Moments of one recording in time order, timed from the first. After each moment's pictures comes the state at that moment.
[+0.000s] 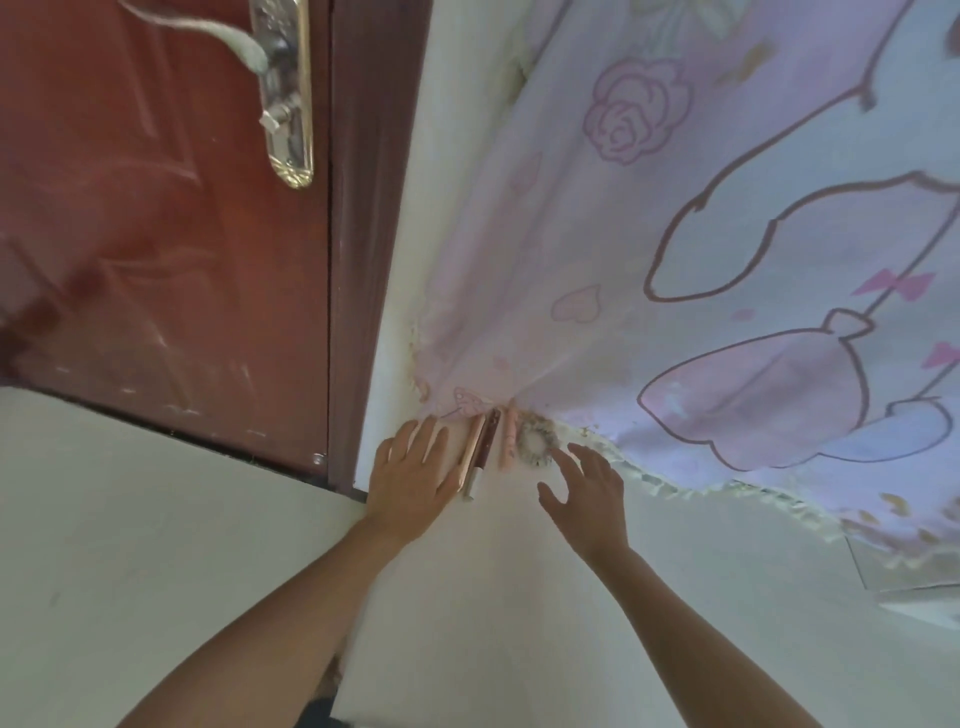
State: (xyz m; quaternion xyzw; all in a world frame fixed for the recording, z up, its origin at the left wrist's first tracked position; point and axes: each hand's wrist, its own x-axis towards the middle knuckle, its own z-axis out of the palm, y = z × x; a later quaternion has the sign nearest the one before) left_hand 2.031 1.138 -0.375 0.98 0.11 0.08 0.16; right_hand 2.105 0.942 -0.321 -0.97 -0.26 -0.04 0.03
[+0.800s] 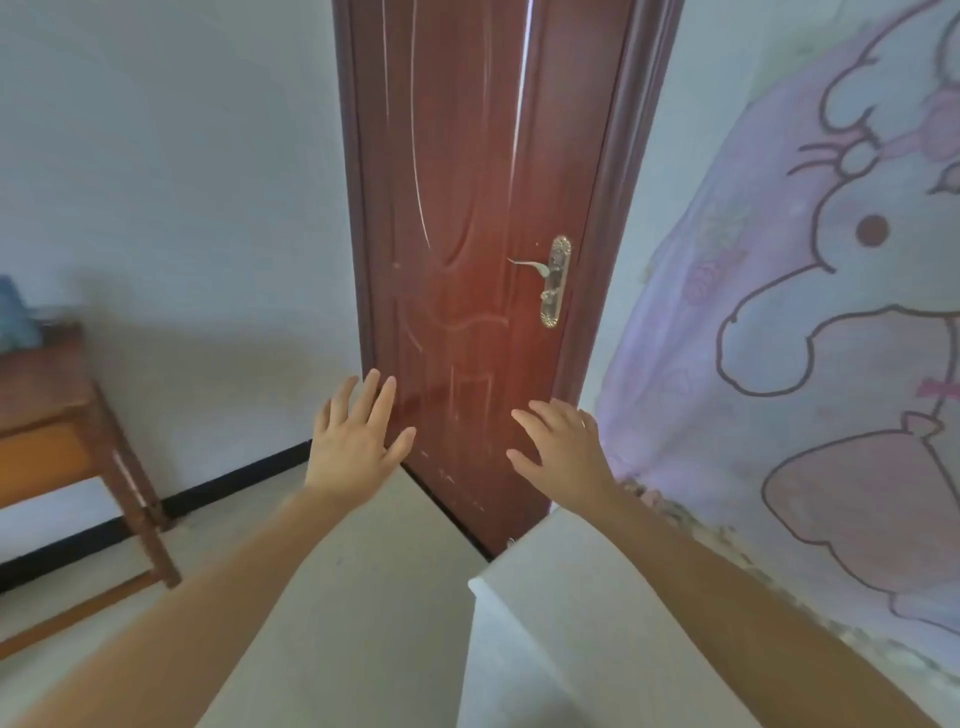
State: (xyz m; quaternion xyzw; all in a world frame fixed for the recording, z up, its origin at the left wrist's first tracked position) left_hand 1.733 1.070 -0.168 0.86 0.46 0.22 -0.02; right_hand 1.944 0.965 -0.156 -0.73 -0.65 -0.13 0.16
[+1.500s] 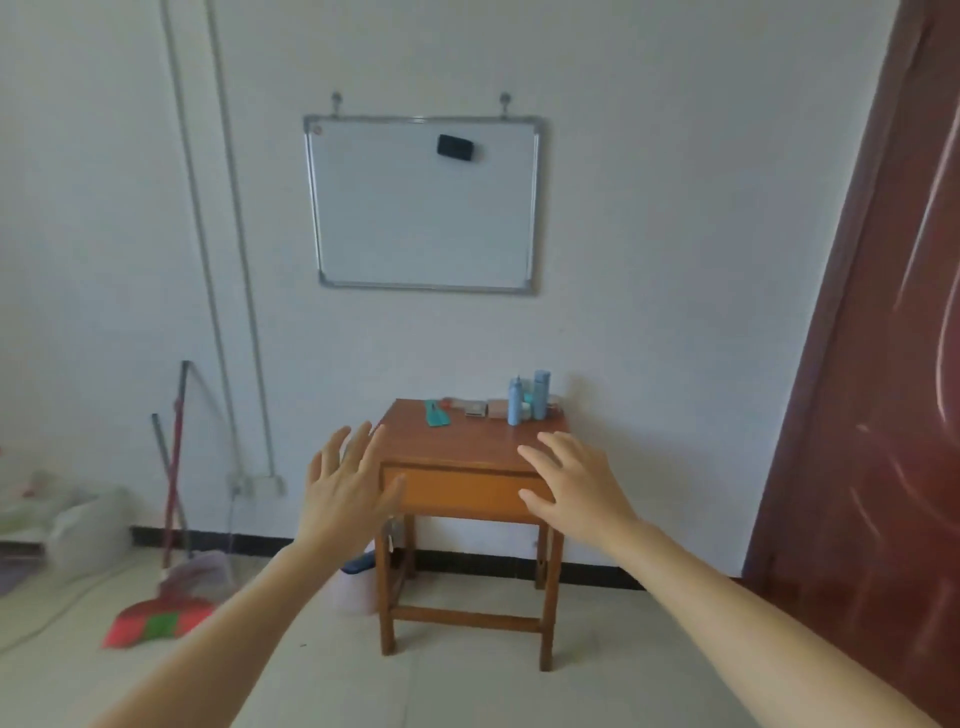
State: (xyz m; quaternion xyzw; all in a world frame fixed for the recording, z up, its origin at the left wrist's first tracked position) left_hand 1.197 0.975 -0.098 0.58 0.77 0.21 -0.16; right_hand 1.435 1.059 -0.078 -0.36 -0.90 -0.13 0.22
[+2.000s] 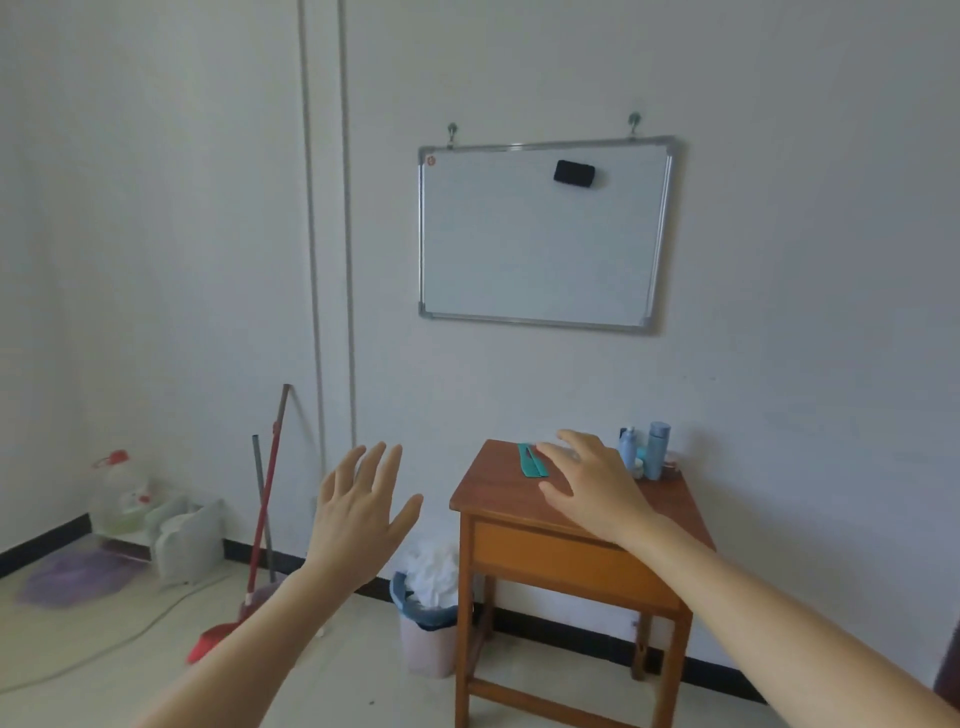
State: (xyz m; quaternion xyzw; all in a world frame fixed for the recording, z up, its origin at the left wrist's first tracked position) left_hand 1.036 1.015 -0.090 0.52 0.80 0.24 -0.20; right_hand 1.247 1.166 -0.055 -0.32 -0.92 -0.07 0.21
